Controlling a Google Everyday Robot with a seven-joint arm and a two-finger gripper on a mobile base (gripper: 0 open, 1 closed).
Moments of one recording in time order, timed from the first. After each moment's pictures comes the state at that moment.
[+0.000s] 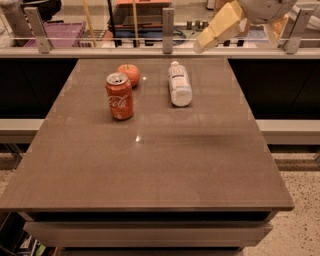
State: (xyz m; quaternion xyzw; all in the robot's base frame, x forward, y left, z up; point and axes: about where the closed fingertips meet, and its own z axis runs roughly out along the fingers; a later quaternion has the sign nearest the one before) arm 0.577 -0.171 1.016 -0.14 0.97 0.04 0.17
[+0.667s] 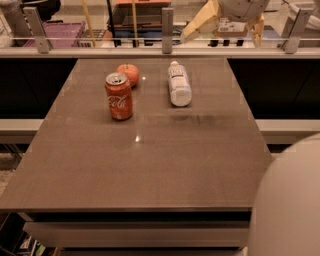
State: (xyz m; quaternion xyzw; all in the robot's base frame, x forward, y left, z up) arm 0.627 -0.155 1.001 -0.03 0.99 0.06 0.15
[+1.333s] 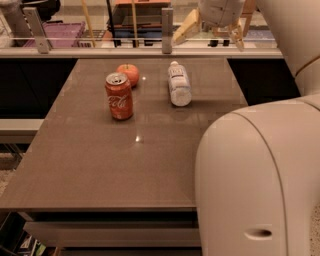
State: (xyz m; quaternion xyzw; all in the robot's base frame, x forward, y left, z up) arm 0.685 -0.134 0.967 0.02 0.99 0.03 0.13
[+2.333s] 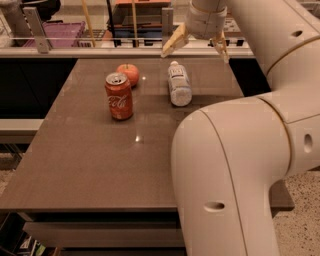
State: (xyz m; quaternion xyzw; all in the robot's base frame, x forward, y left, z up) arm 0.701 -0.113 0.928 0.02 0.99 0.03 0.09
